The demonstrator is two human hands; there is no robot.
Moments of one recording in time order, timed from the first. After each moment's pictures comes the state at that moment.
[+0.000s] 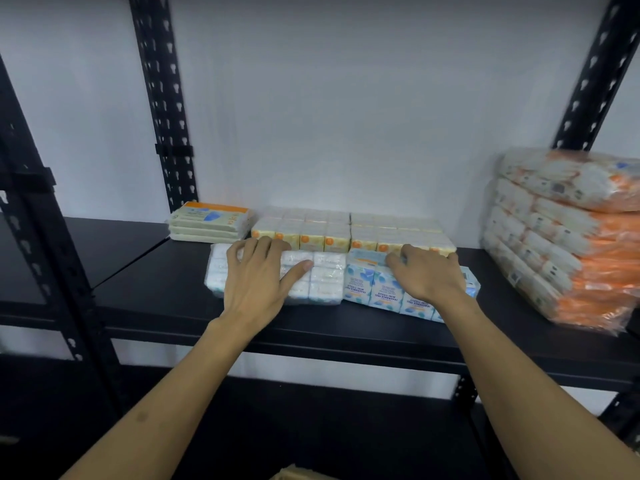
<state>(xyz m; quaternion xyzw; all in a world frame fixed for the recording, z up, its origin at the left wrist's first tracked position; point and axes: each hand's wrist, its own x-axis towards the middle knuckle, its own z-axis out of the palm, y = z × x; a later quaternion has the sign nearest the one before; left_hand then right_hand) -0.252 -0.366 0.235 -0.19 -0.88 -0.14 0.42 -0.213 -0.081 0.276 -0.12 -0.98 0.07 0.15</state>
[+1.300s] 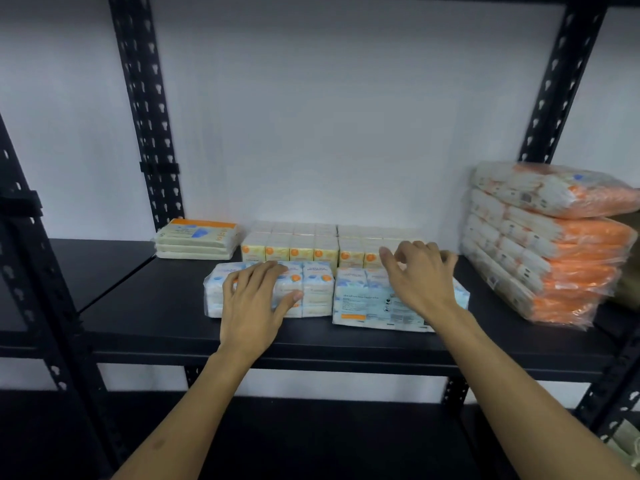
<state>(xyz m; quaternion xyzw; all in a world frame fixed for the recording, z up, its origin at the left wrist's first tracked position) -0.251 -0.369 0.209 -0.19 -0.89 -0.16 0.39 -0.186 -0.096 0.280 -0.11 -0.92 0.11 0.36</state>
